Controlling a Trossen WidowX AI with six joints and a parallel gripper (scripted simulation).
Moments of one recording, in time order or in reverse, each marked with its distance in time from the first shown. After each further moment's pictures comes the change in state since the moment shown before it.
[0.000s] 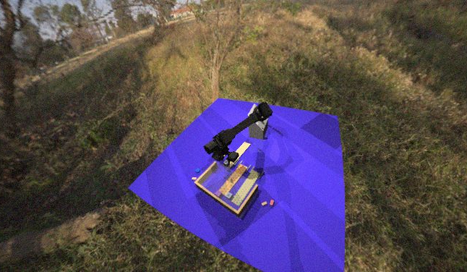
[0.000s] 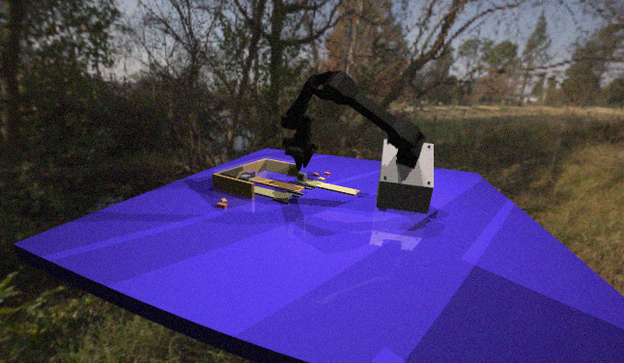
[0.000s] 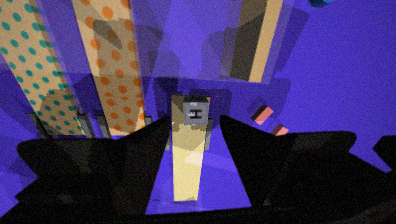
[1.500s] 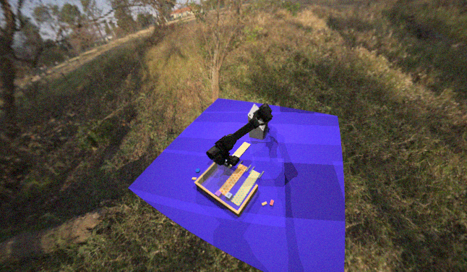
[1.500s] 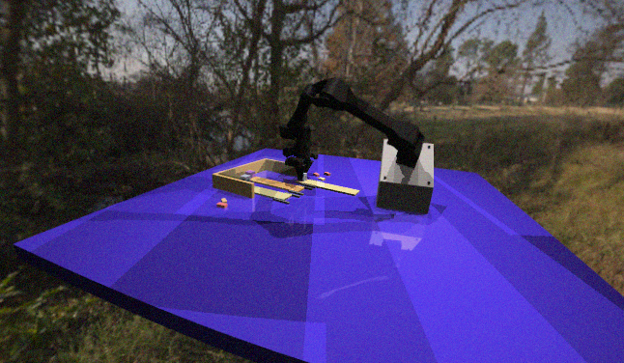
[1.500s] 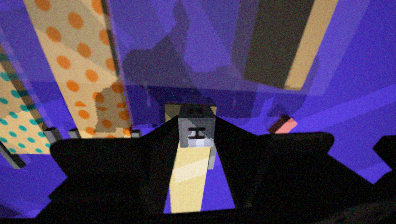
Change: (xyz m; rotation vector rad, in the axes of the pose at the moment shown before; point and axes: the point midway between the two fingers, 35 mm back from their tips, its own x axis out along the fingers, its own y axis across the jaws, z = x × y) arm 0.041 0.000 -0.001 0.004 0.004 0.004
